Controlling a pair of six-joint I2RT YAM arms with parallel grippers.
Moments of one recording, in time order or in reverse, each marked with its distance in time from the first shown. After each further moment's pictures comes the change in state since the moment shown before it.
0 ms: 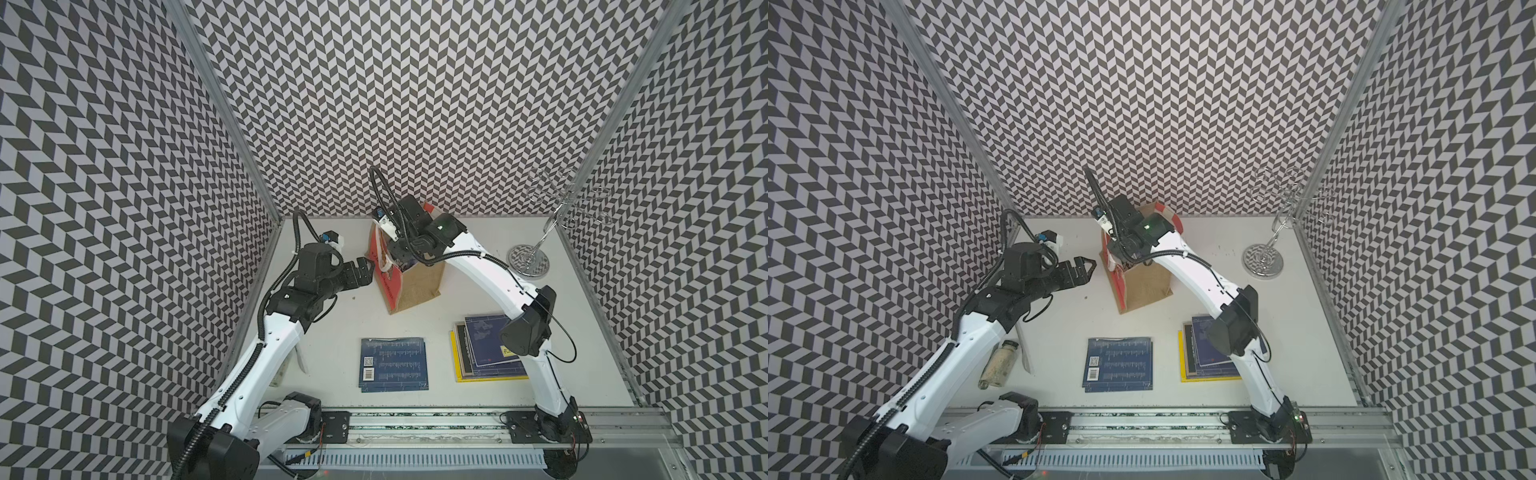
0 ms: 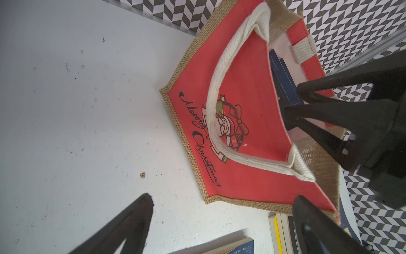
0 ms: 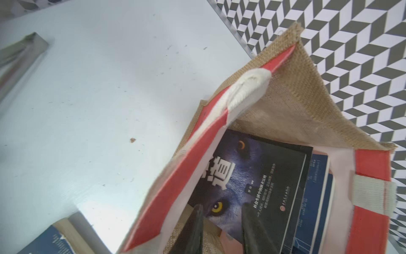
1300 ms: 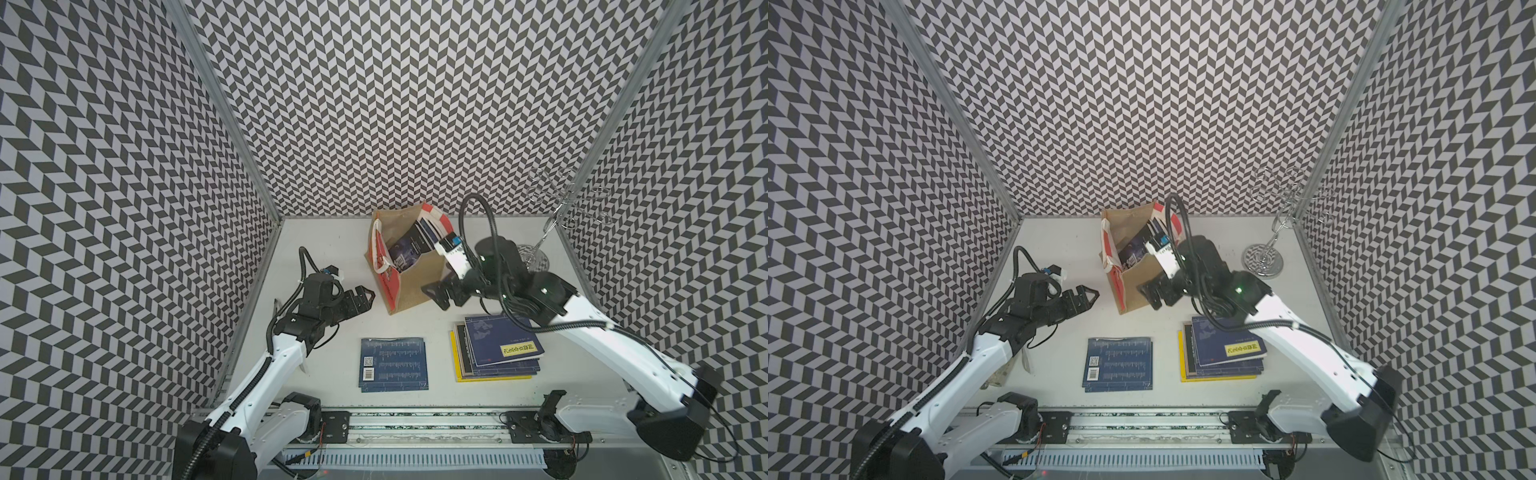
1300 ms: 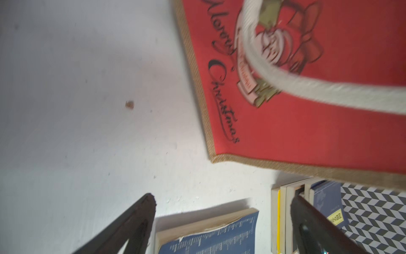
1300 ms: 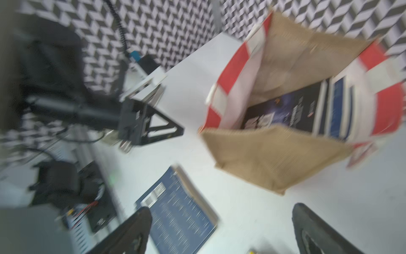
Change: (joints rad) left arm 0.024 -0.123 -0.389 0.113 0.120 -0.193; right arm 0.000 -1.028 -1.227 0.464 -0.326 0.346
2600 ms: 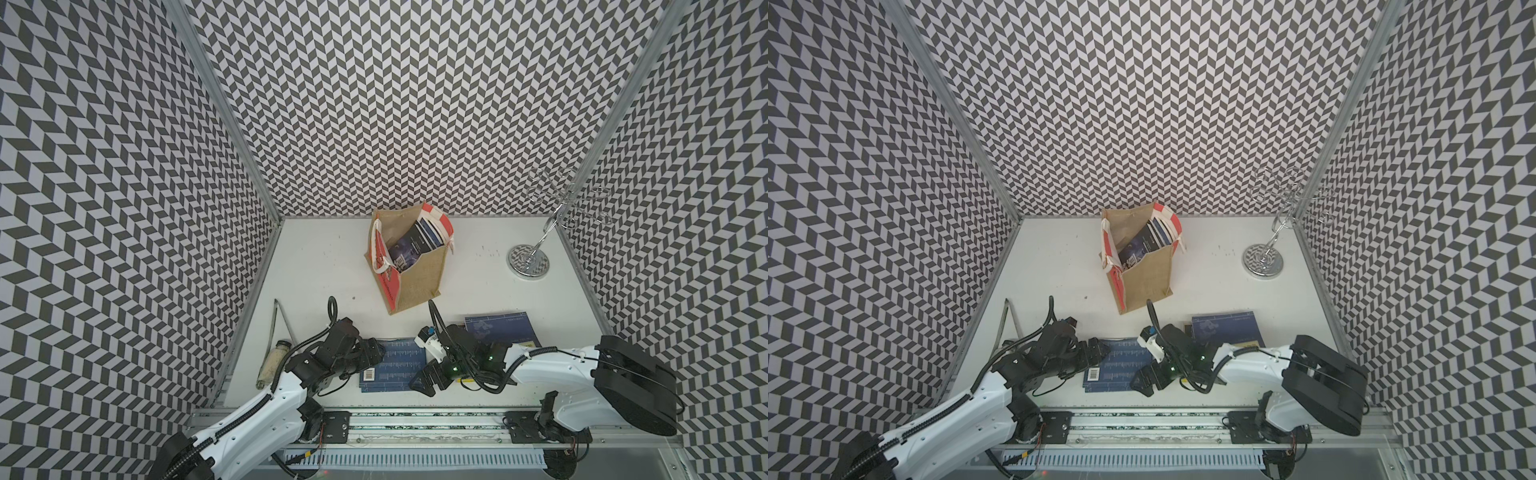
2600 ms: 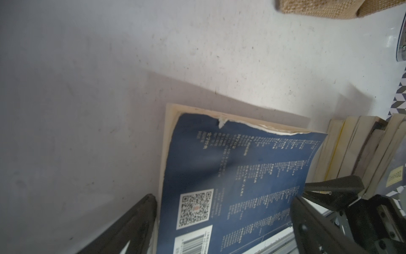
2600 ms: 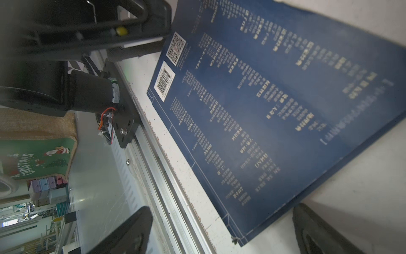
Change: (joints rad) left arm -0.383 -0.192 -0.303 -0.068 -0.139 -0.312; right arm 0.243 0.248 -0.649 0.611 -0.208 0.432
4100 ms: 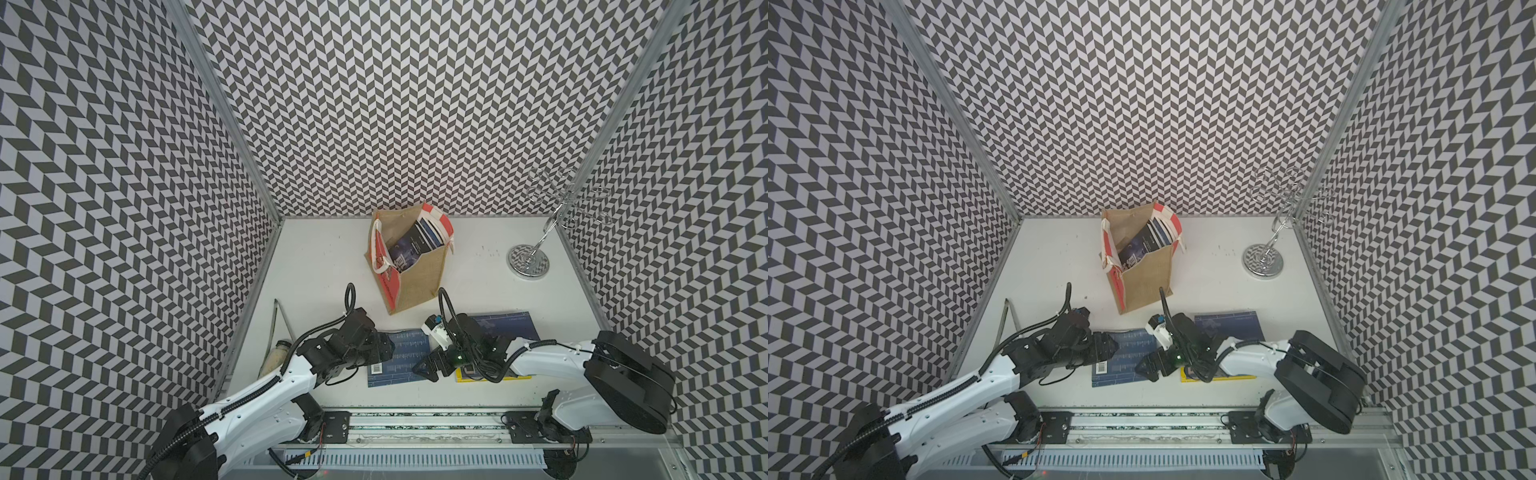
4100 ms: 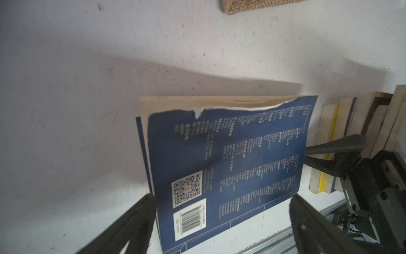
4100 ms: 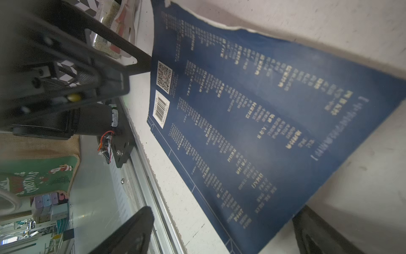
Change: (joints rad) left arm -0.116 0.158 0.179 -0.077 -0.082 0.074; right arm -0.129 0.027 -0.029 0.097 -0.057 -0.063
